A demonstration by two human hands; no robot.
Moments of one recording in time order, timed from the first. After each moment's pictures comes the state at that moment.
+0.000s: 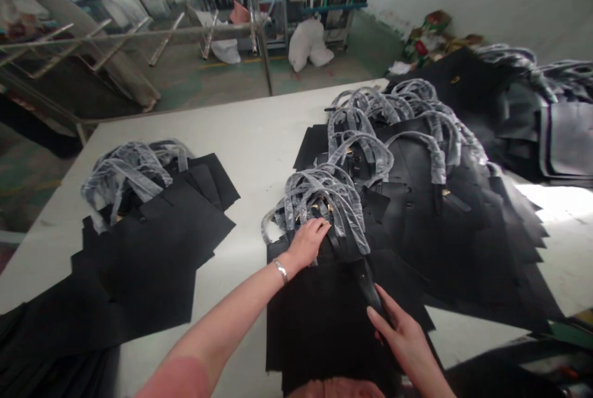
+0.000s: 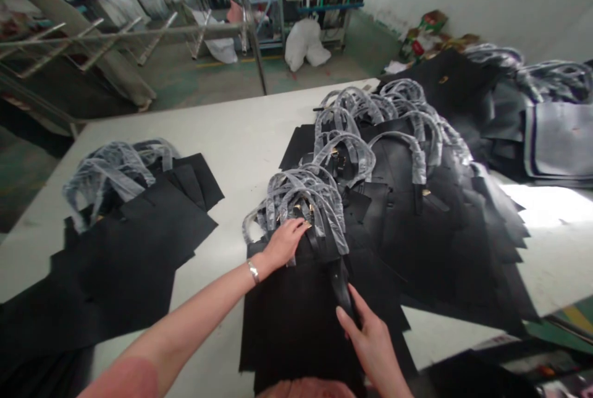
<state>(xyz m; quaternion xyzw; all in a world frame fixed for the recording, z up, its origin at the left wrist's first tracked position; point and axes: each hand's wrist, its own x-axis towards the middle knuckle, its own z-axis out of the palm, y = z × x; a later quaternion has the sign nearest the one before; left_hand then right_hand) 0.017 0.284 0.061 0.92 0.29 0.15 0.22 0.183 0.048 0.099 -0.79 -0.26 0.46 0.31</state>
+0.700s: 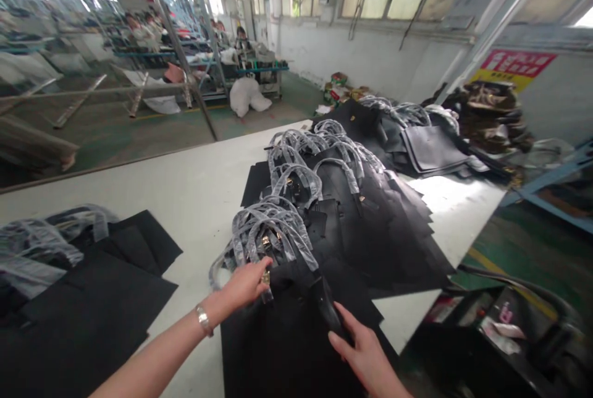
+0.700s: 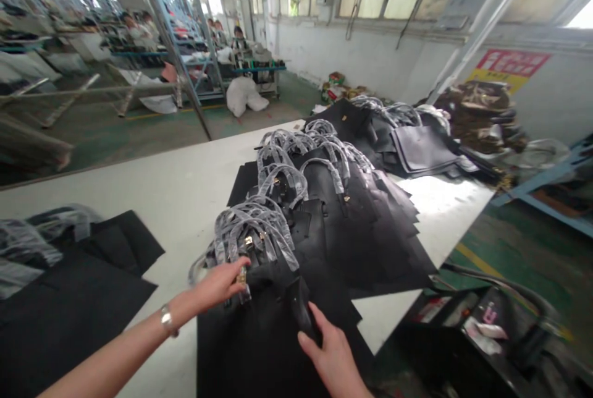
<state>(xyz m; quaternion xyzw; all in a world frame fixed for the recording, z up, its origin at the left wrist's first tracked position) -0.002 0.299 0.126 0.91 0.30 -0.05 0.29 0.184 0.021 0.110 -0.79 -0.30 0.39 0.37</state>
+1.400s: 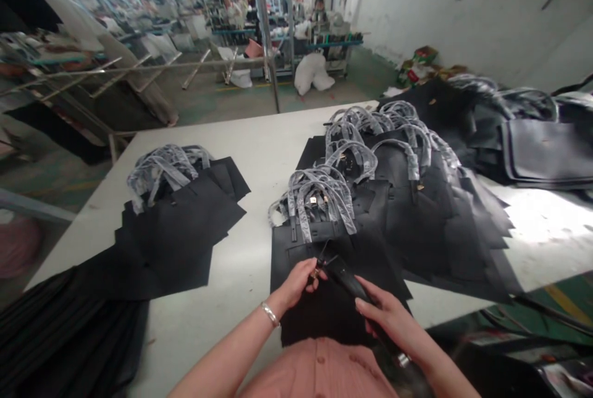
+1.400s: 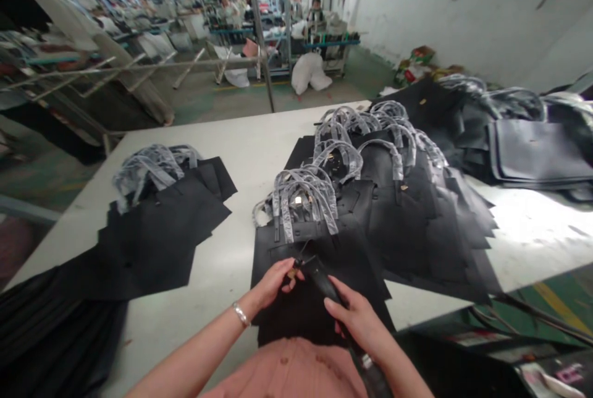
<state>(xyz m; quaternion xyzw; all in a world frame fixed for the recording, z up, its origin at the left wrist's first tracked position) -0.028 0.129 0.076 0.42 0.39 0.21 0.79 0.172 0.007 0.154 -0.63 -0.30 0.63 0.34</state>
